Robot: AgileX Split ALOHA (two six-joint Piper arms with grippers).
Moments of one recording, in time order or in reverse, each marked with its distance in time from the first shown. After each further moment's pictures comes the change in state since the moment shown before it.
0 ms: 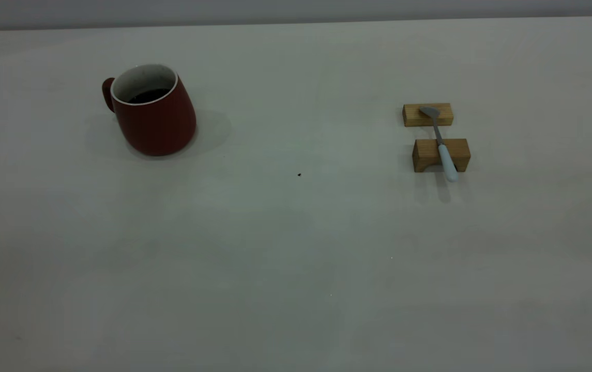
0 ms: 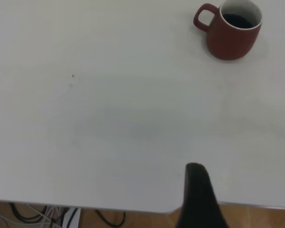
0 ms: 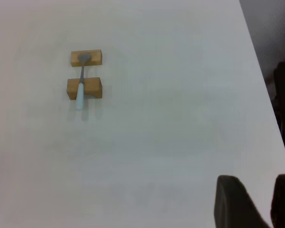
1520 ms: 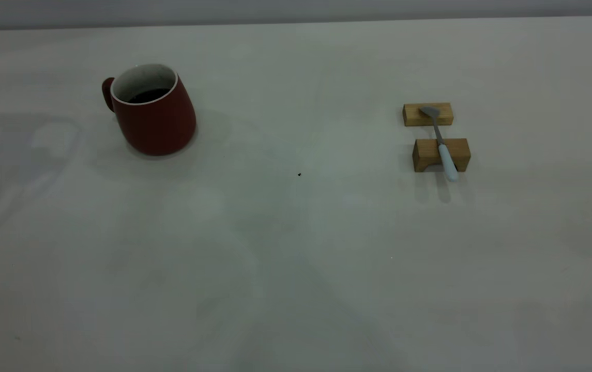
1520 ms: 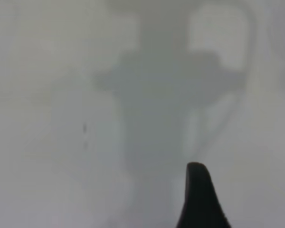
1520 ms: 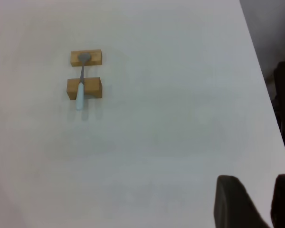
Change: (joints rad) left arm 0.151 2.011 -0.932 0.008 -0.351 0.258; right arm 0.000 0.000 0.000 0.000 0.000 0.000
